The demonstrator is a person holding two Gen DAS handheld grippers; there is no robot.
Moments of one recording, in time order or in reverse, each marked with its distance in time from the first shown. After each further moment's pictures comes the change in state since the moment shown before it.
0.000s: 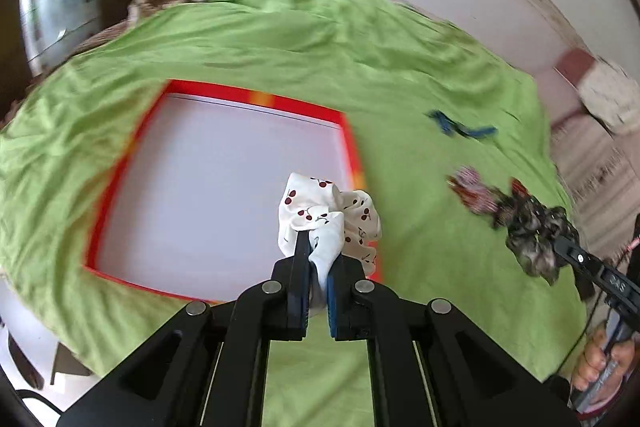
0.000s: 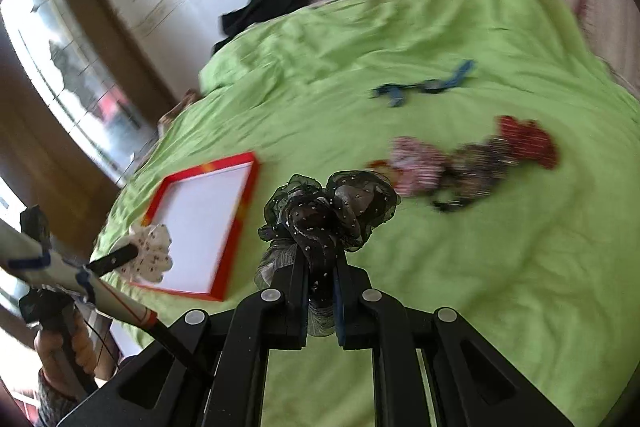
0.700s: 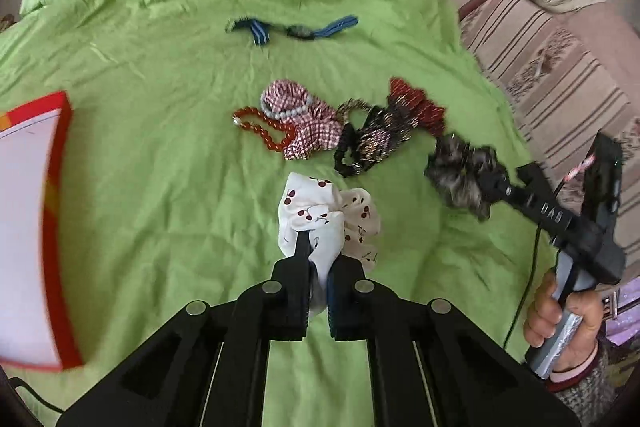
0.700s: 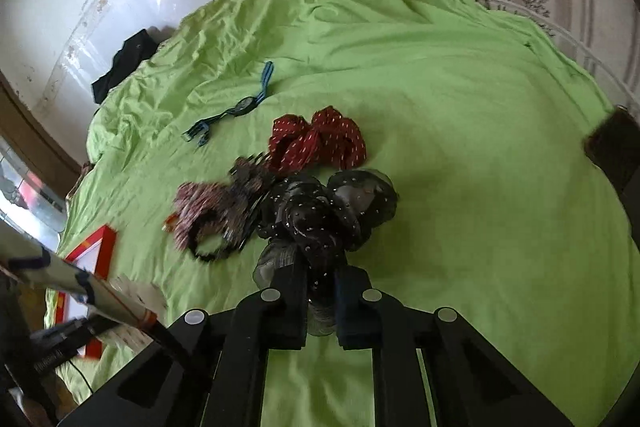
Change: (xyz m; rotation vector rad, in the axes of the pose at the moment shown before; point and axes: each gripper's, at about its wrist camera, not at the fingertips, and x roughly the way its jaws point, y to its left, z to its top) left arm 0.116 -0.247 -0.036 0.301 0.225 -0.272; right arm -0.018 -0.216 -0.002 0.285 -0.081 -0.239
